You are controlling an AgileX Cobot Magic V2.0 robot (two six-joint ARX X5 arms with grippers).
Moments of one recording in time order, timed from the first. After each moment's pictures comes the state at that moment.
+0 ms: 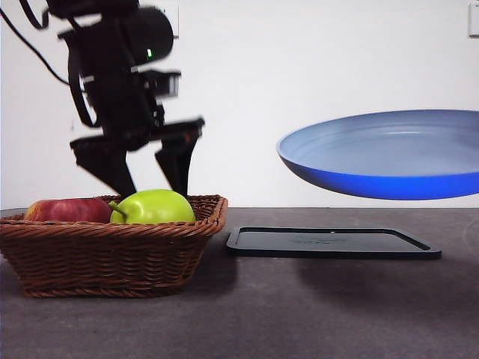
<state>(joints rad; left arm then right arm) -0.47 1.78 1.30 -0.60 0.00 -0.11 0.09 1.01 0.86 -0.86 -0.31 0.10</state>
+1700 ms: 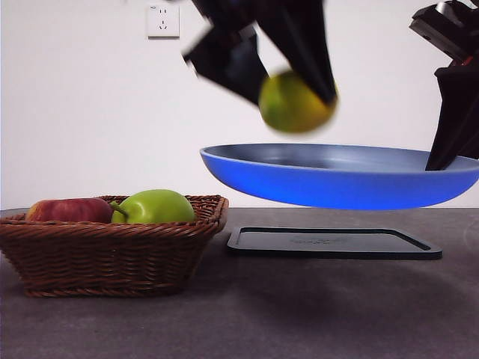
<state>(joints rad) -0.93 1.59 1.30 -0.61 0.11 -0.05 0.23 1.21 0.86 -0.79 -0.46 0.16</state>
